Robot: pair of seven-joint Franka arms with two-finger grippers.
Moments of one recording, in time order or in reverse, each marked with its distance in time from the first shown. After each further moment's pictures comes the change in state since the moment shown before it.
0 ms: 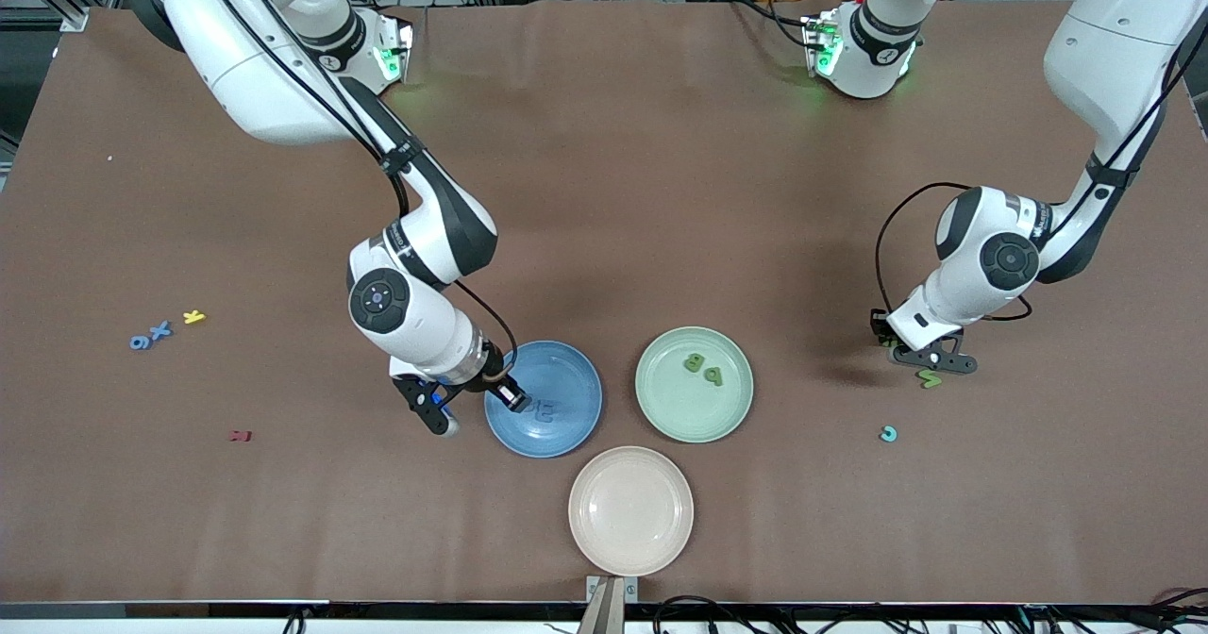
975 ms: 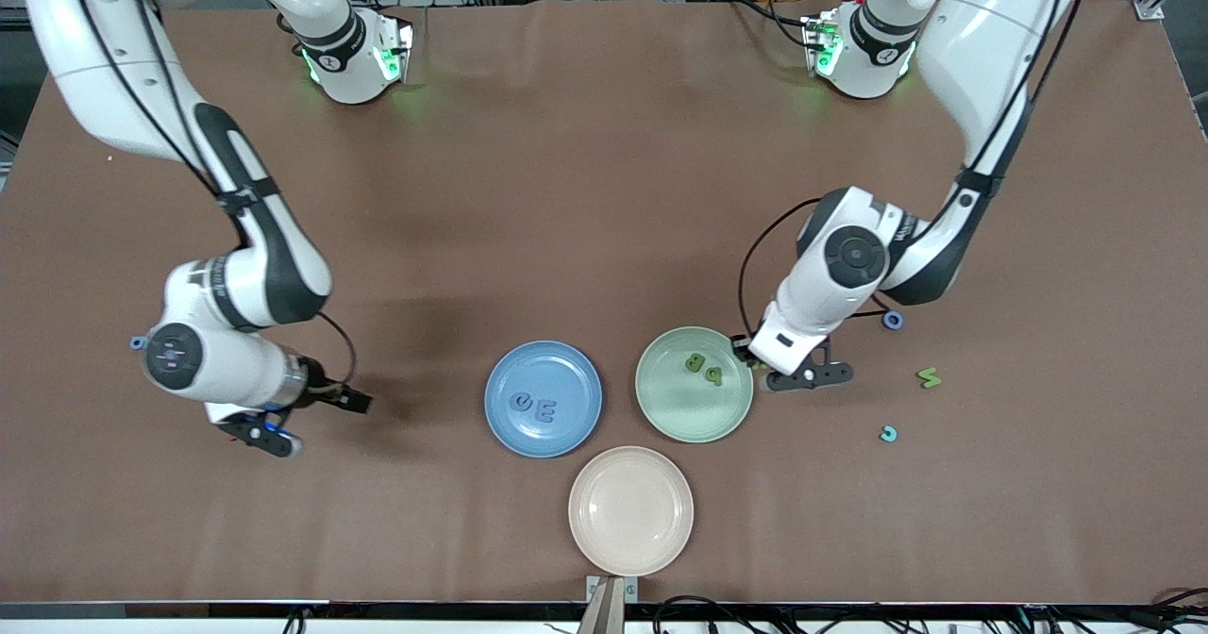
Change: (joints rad) left arm -0.531 0.057 0.108 0.346 -0.241 -0.118 -0.527; right arm -0.374 -0.105 -0.026 -0.185 -0.055 -0.182 -0.741
